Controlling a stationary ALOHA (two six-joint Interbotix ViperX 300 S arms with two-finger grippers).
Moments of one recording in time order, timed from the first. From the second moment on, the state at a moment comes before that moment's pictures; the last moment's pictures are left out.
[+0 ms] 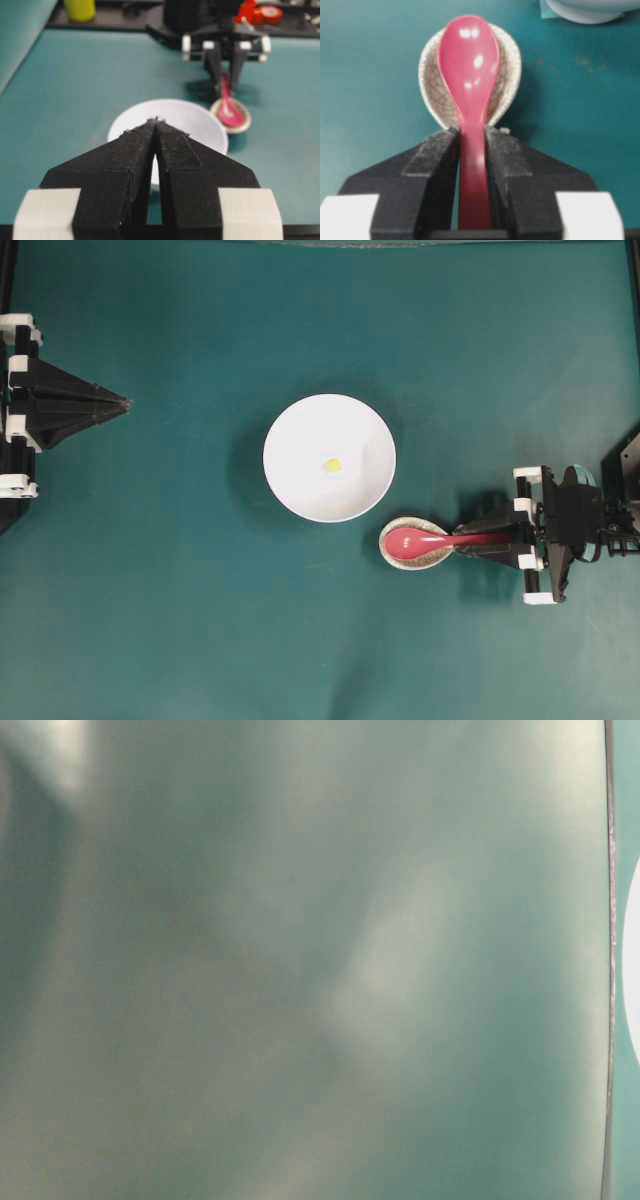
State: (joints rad) left arm 0.08 -0.98 1.18 0.02 -0.10 0.00; right arm 0.50 0.18 1.32 0.50 -1.15 0.04
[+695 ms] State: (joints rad) left arm 0.08 -0.98 1.18 0.02 -0.10 0.00; right arm 0.50 0.03 1.32 0.50 -1.08 0.04
